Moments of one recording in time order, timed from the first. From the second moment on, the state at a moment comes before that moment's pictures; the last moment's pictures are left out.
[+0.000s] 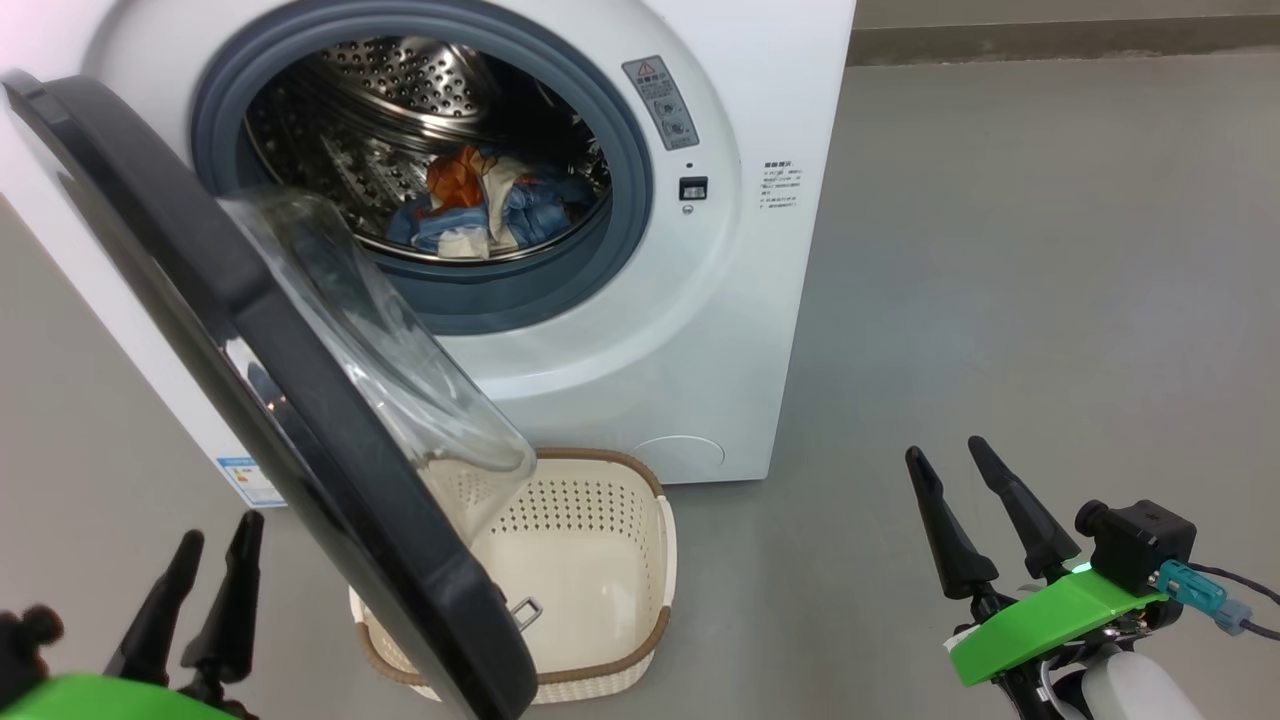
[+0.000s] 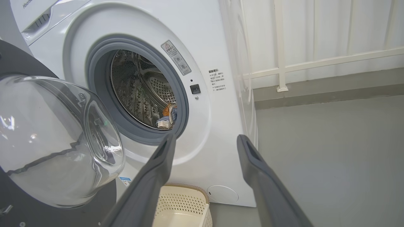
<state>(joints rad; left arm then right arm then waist) 0.06 0.24 0.03 -0.15 -0.86 -0.12 0.12 -0.18 -0.19 0.19 0.28 0.50 0.13 -0.26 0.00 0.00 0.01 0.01</state>
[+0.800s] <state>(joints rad) 0.06 0.16 0.01 0.15 -0.45 -0.12 -0.25 -0.18 -0.20 0.19 0.28 0.50 0.13 -0.26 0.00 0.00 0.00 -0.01</state>
